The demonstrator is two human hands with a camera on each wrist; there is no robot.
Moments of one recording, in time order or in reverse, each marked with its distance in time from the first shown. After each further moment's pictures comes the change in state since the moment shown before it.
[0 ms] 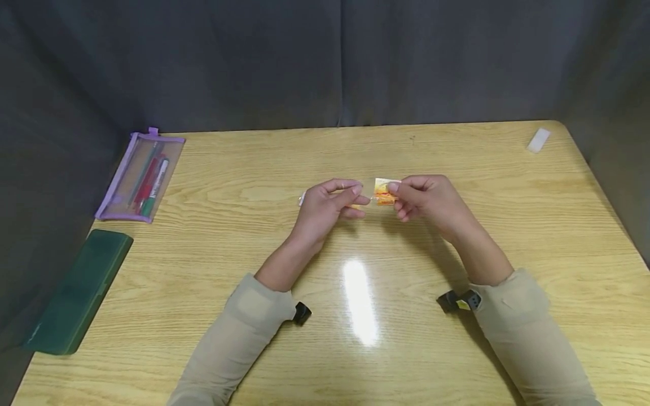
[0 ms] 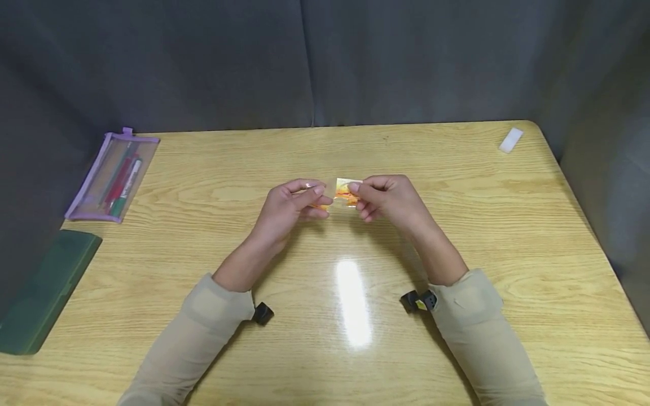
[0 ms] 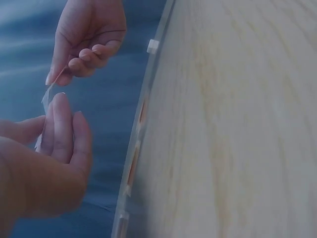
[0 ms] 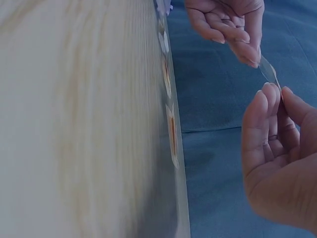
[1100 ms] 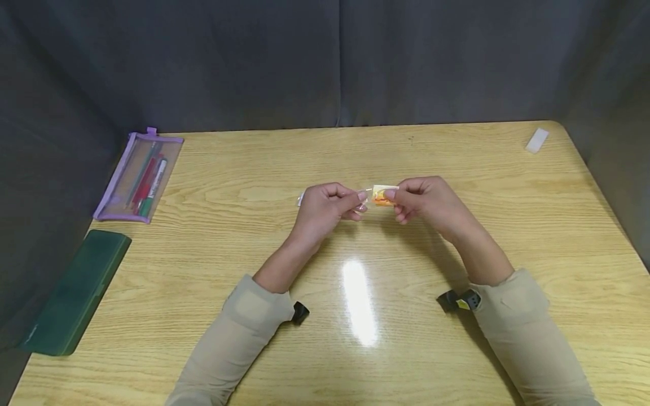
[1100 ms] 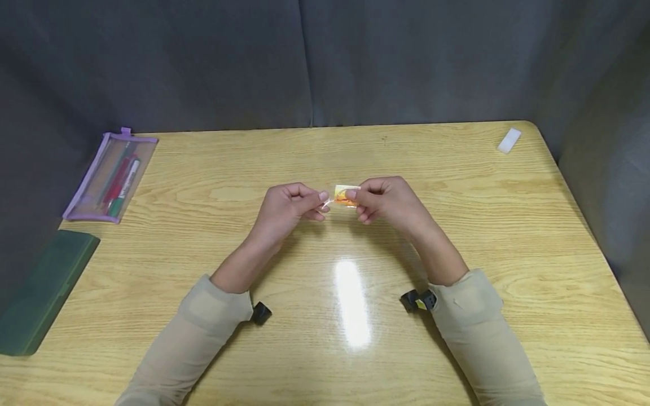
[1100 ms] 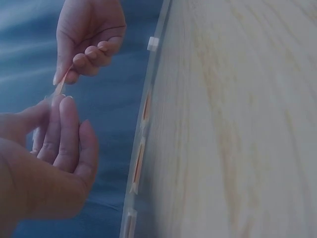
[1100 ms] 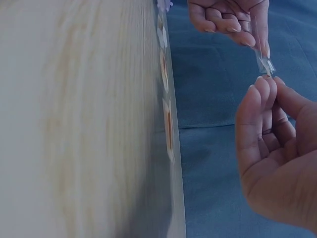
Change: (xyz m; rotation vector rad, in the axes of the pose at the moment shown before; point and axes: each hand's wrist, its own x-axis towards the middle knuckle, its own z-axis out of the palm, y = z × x) left_hand -0.004 0.004 0.003 0.122 0.017 0.032; right_hand -0.001 0.000 -0.004 -0.070 -0.076 -0.011
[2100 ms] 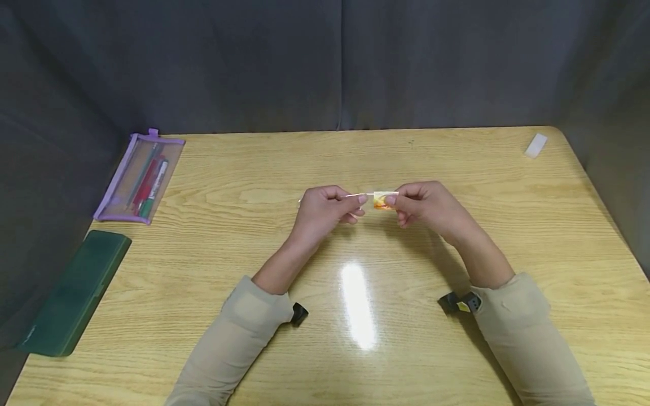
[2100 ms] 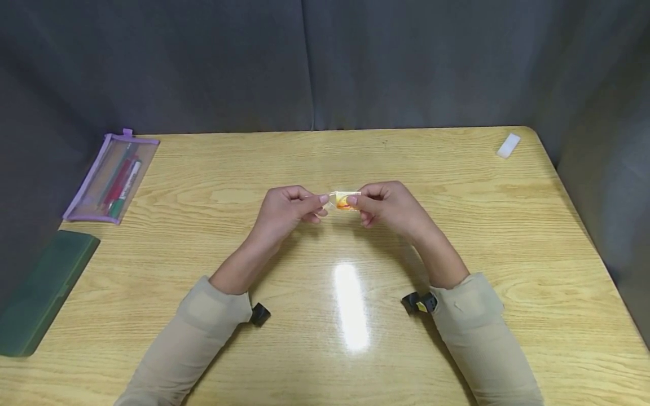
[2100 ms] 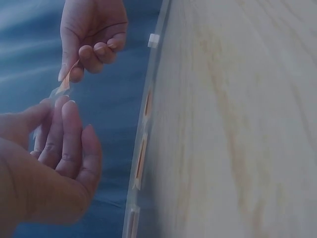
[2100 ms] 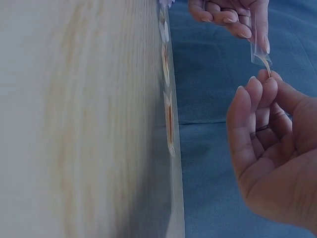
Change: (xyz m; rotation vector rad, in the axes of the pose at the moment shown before) left_hand 0.000 0.001 -0.002 0.078 0.039 -0.017; right_hand -0.002 -0.002 -0.002 -0.102 -0.034 -0.005
